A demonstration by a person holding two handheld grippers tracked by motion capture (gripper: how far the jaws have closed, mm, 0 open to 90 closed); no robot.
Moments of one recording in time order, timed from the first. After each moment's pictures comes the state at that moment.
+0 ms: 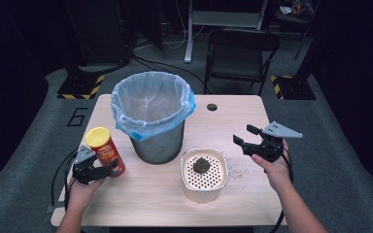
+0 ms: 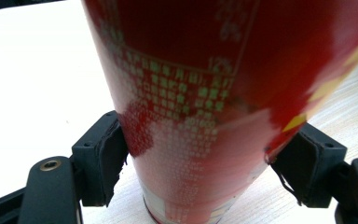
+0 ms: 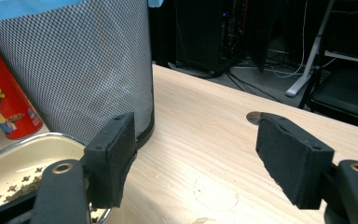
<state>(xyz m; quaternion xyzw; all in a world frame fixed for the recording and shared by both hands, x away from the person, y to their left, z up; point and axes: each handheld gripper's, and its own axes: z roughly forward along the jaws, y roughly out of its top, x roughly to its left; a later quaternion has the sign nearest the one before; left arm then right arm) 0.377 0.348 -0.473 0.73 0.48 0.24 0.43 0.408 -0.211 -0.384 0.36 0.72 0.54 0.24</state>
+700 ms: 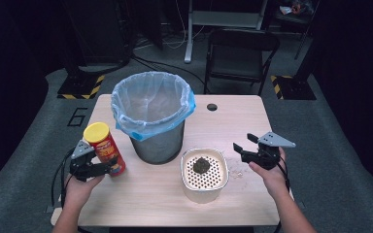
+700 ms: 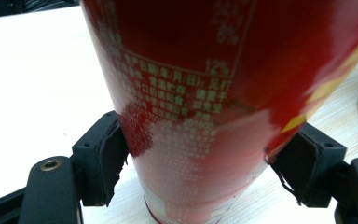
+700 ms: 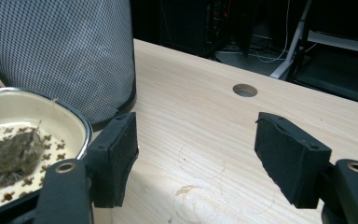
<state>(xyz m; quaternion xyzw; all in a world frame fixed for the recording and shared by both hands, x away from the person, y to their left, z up) 0.374 0.343 -0.443 0.73 0.47 0.23 0.43 0.404 -0.212 -0.420 0.38 0.73 0.50 0.26</state>
